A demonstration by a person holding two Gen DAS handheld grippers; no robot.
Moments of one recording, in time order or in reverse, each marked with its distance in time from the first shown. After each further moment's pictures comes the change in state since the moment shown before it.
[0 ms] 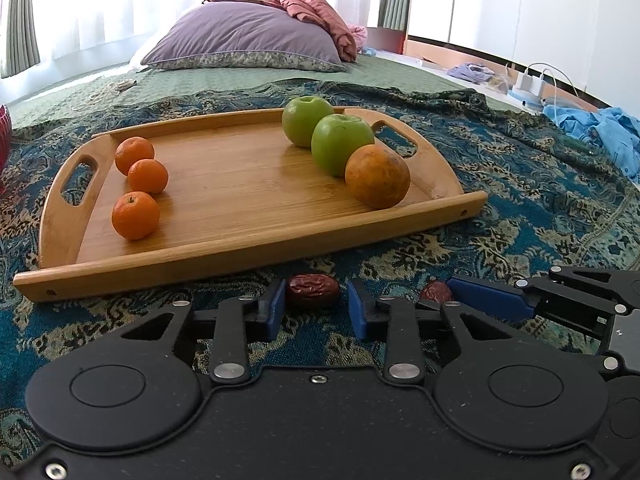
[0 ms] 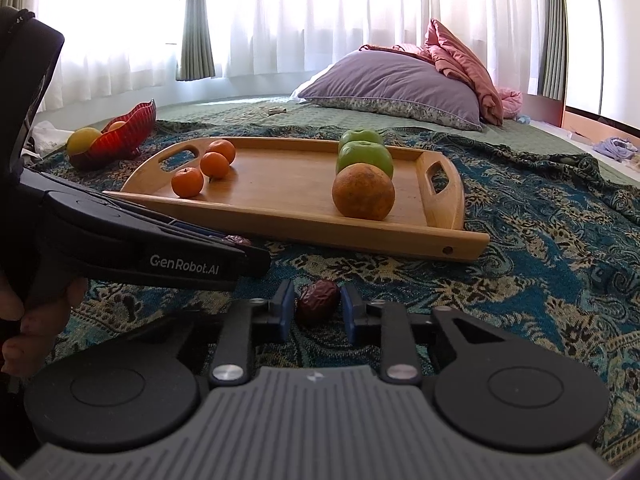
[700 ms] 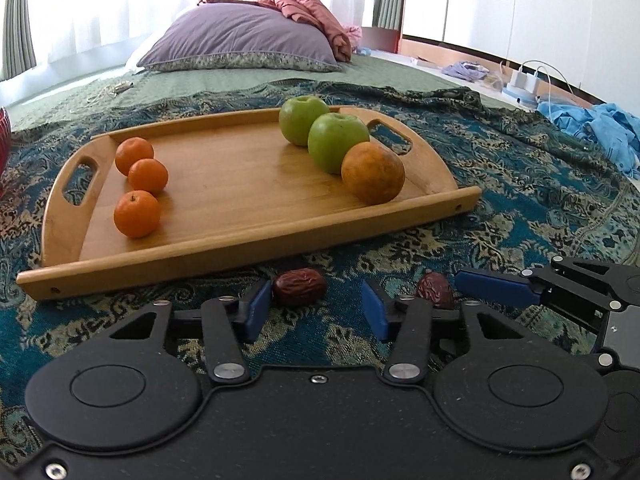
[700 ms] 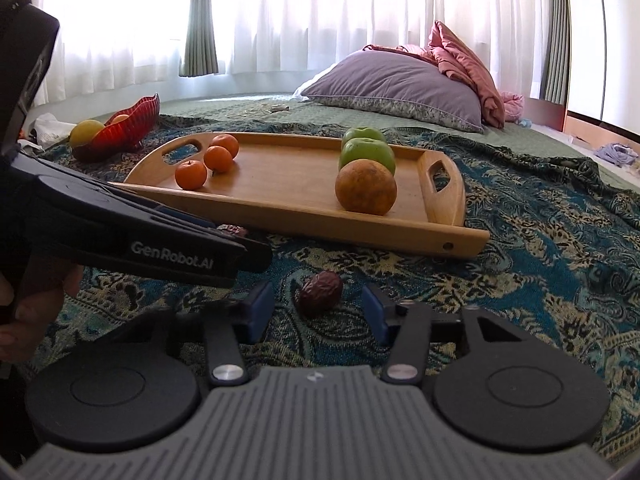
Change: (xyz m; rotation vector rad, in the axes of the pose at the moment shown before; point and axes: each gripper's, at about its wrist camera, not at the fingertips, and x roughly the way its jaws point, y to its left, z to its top) left arm -0.006 -0.001 -0.003 0.014 0.005 -0.011; right arm -0.002 0.003 -0.005 -0.021 0.002 0.001
